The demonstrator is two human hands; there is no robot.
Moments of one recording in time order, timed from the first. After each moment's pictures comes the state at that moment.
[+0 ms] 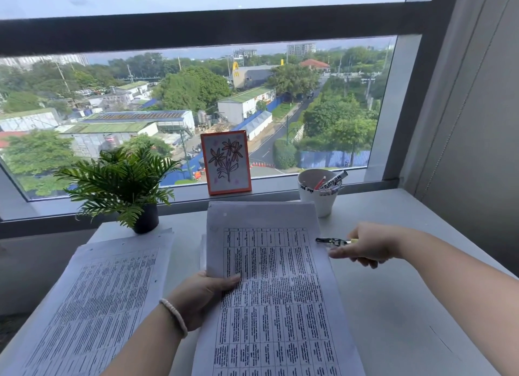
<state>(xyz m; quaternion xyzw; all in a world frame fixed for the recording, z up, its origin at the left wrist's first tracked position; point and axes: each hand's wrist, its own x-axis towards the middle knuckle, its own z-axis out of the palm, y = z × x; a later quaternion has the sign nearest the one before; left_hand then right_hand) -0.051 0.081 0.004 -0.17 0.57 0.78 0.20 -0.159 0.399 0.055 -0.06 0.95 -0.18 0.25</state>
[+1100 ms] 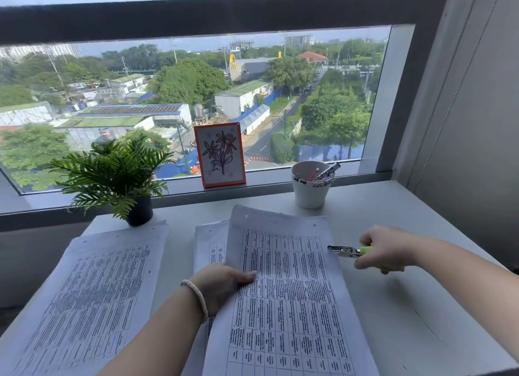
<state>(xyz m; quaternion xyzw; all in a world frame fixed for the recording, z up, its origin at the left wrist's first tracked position) -0.061 0.118 0.004 -0.21 0.60 0.72 0.28 -0.144 0.438 0.036 -0.05 0.96 -0.17 0.23</state>
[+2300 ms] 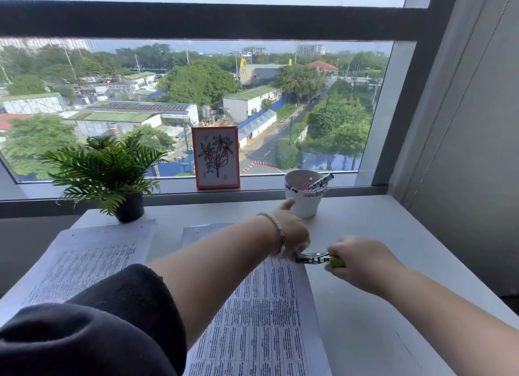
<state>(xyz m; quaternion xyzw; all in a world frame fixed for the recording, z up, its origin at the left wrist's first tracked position) -0.141 0.239 0.082 0.32 0.91 -0.24 0.05 -0.123 0.419 0.037 -0.24 0.97 0.01 -0.04</state>
